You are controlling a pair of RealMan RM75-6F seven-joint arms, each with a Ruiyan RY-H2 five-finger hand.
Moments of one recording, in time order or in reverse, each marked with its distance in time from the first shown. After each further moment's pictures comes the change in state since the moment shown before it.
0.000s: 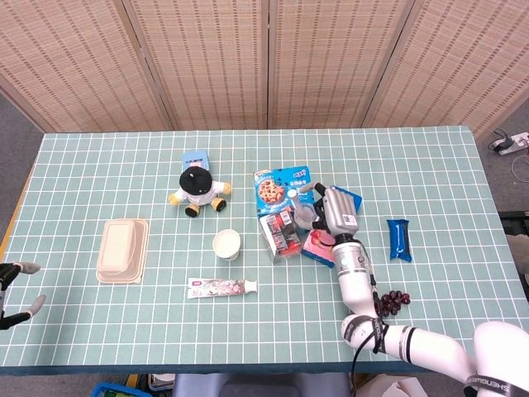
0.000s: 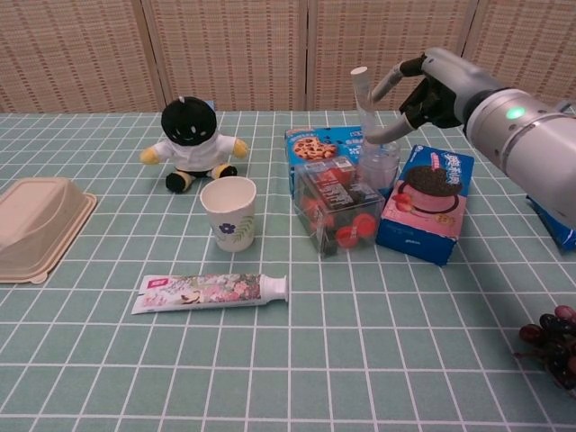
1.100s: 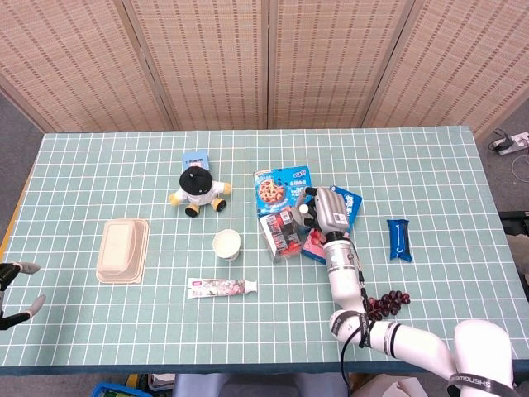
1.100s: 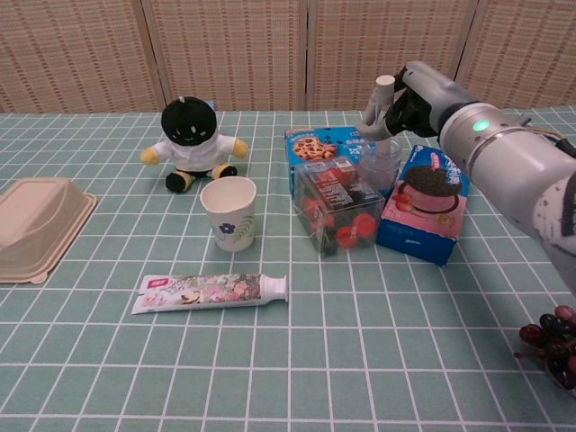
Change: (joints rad) left arm 0.001 0.006 0.002 -0.002 0.007 0.003 -0.016; right arm 0.040 -0.084 0.026 0.121 0.003 -0.029 0.021
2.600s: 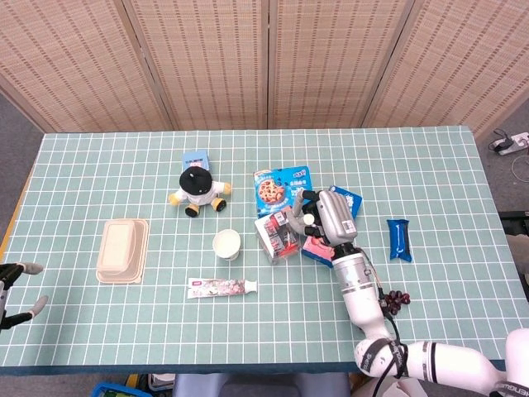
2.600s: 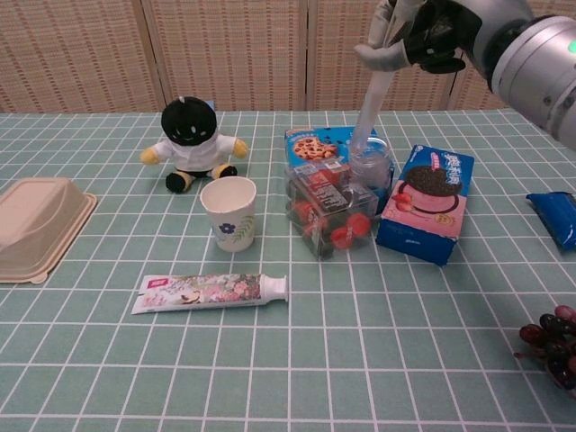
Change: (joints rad) left arm -0.011 0.007 0.005 0.000 -0.007 -0.032 -0.017; right arm -0.113 0.216 -0.030 -0.456 -0.191 0.110 0.042
